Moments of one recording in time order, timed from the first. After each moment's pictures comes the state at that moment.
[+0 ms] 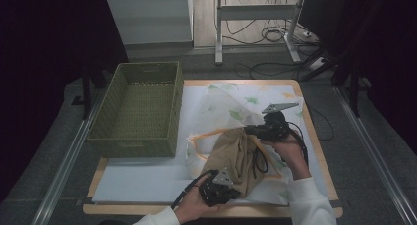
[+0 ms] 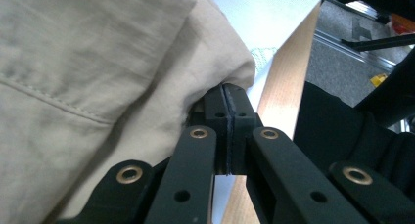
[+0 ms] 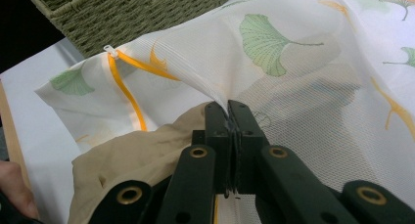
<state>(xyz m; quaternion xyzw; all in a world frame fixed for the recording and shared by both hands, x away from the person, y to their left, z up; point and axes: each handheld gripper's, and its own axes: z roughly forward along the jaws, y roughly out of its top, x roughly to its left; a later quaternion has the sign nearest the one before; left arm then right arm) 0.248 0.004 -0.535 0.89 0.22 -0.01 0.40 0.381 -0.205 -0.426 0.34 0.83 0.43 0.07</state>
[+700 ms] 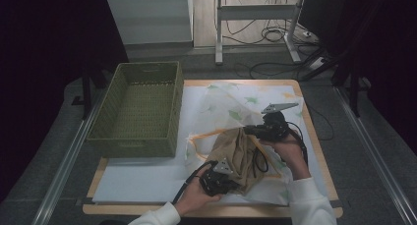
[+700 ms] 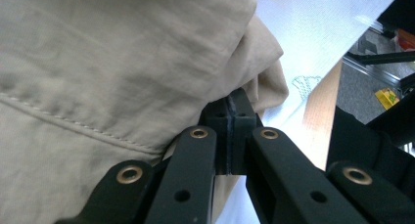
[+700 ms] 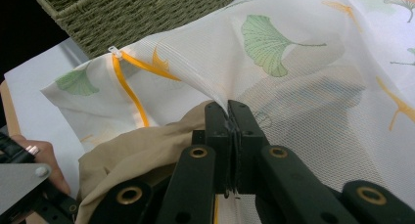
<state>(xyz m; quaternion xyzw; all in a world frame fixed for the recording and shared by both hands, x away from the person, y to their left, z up) 0.273 0.005 -0.535 0.88 0.25 -0.01 0.40 0.380 -0.203 -0.425 0.34 0.83 0.43 0.07</state>
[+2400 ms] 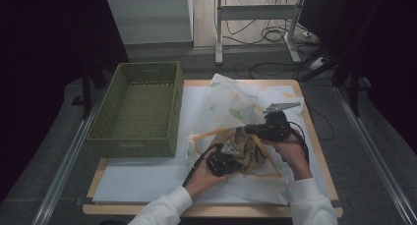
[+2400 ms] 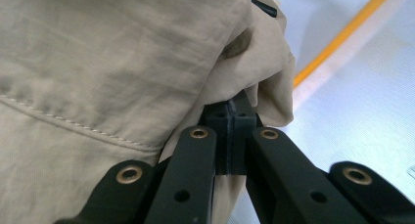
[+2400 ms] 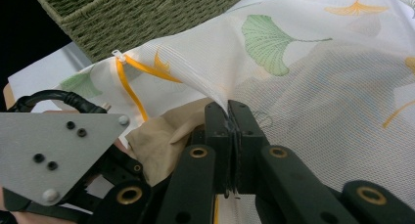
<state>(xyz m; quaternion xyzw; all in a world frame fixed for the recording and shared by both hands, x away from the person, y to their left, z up) 0.325 -0.012 -0.530 0.87 0.28 0.04 0.40 0.379 -0.206 -0.421 0.34 0.83 0.44 0.07</state>
